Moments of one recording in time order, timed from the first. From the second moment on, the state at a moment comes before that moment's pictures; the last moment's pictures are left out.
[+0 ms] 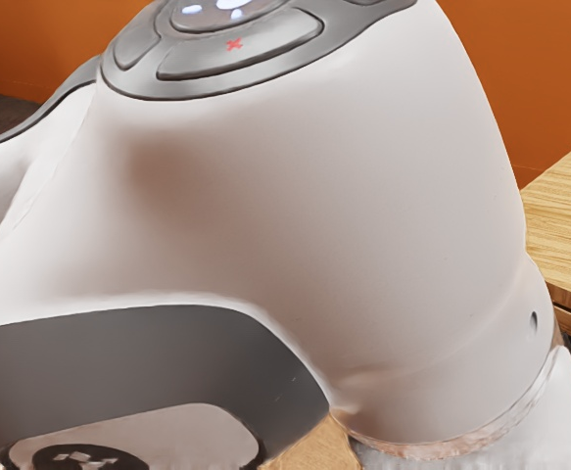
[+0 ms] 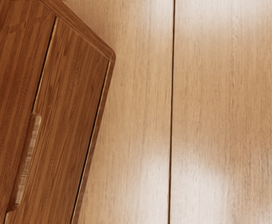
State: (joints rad) arm -0.41 -0.09 -0.47 -1.53 0.10 1.72 0.66
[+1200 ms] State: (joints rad) arm -0.38 -0.09 -0.42 -1.61 0.04 1.93 0.70
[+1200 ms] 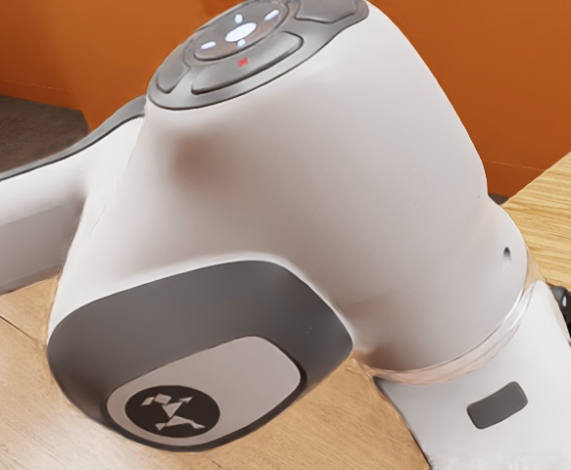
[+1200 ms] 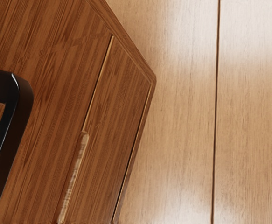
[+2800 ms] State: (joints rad) arm -0.37 0.01 -0.43 -1.58 0.15 2.03 0.68
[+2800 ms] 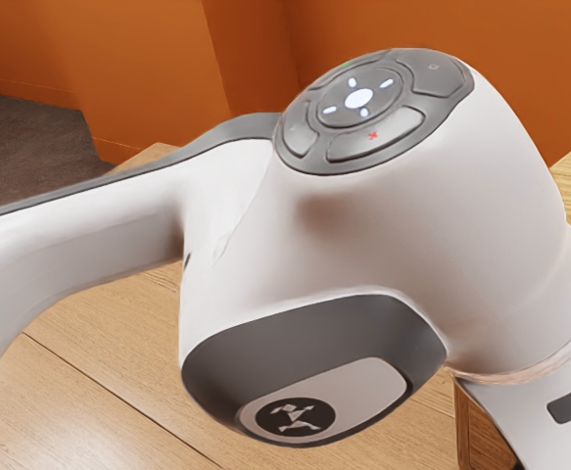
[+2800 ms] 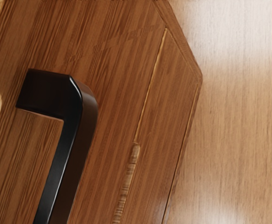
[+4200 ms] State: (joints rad) arm -0.38 0.04 -0.44 -1.58 0.16 2.09 0.65
